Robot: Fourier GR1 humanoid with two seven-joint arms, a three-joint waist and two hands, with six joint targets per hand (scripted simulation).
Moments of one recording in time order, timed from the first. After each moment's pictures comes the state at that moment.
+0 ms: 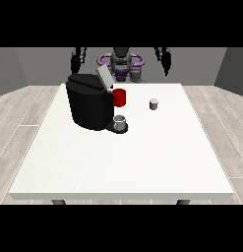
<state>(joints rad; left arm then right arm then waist) -0.01 0.07 -0.01 -1.60 0.02 -0.02 -0.01 0.00 -0.11 -0.01 -1.56 -0.01 -0.05 -0.01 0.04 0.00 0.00</state>
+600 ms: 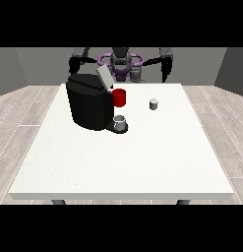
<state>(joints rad) -0.06 0.21 -0.02 -1.52 -0.07 -0.11 -0.02 -0.01 -0.04 -0.02 -1.53 -0.07 -0.01 -0.13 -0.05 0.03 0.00</state>
